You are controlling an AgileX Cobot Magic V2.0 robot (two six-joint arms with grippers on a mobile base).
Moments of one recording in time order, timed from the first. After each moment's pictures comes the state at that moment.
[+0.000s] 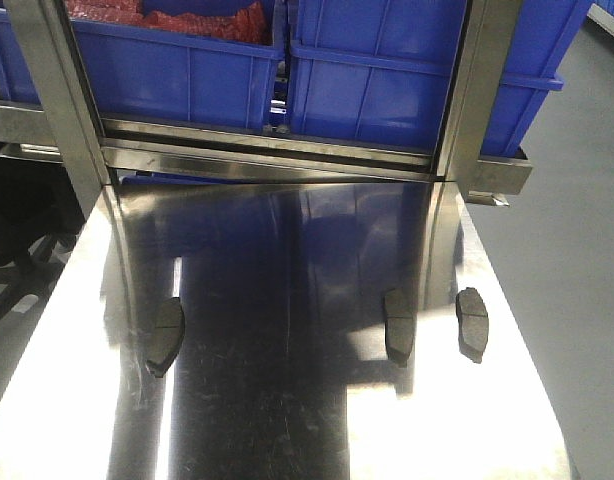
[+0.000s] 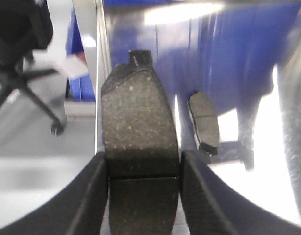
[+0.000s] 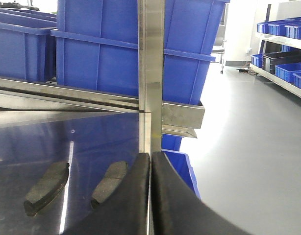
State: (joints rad) left arm -0.07 0.62 -0.57 -0.05 0.64 -0.04; right arm 0.02 -0.01 0.03 -0.07 0.12 0.05
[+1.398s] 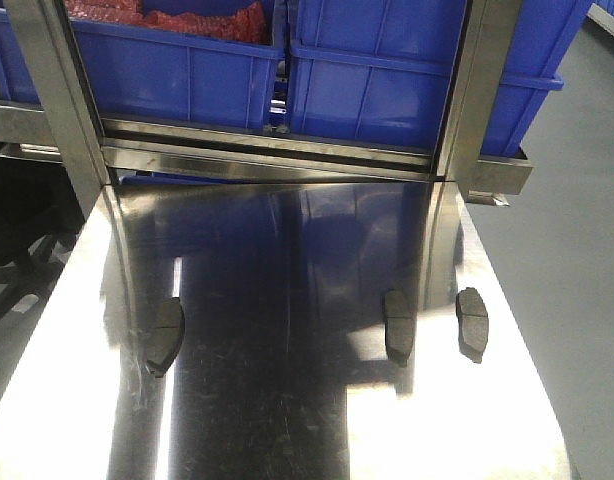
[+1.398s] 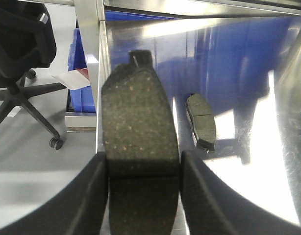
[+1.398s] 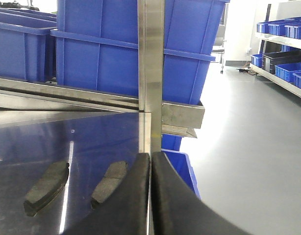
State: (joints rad) left arm -0.07 0.47 -0.49 -0.05 0.65 -0.04; right arm 0.02 -0.01 0.03 -0.07 0.12 0.05
